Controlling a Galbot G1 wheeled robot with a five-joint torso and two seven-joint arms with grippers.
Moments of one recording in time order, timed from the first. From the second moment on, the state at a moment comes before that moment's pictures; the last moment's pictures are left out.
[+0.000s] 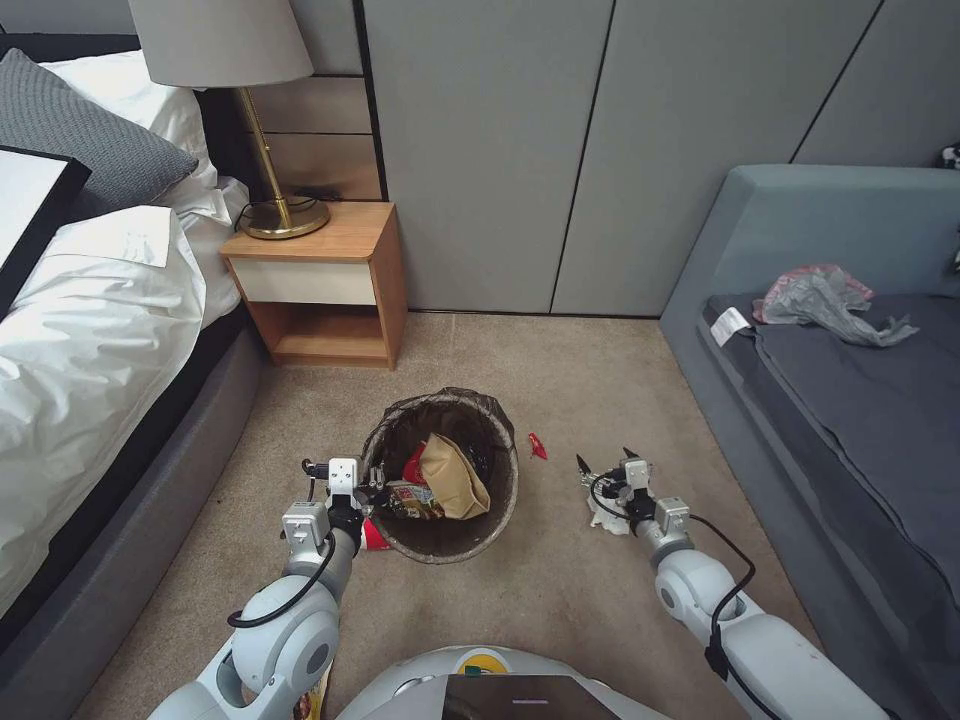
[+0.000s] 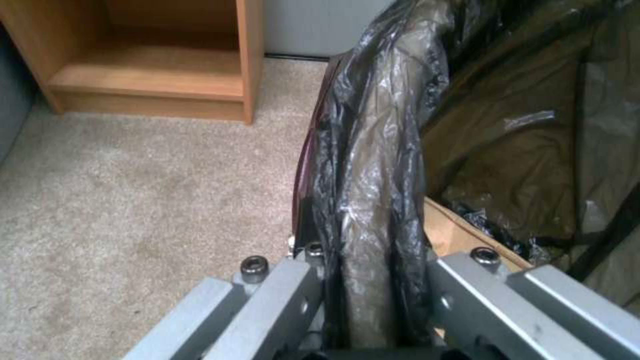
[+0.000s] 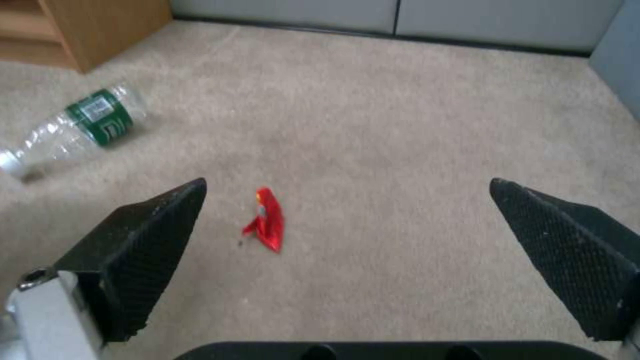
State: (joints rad) left arm 1.56 -1.04 -0.25 -2.24 -0.58 0.28 -0.46; right arm -1.31 0.94 0.21 1.61 0.56 0.12 0.15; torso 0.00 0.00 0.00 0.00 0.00
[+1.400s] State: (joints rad) left arm 1.54 -1.04 -0.24 -2.22 -0.59 0.28 -0.46; right arm -1.25 1.03 0.17 1.28 0.49 0.13 0.11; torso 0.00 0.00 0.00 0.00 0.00
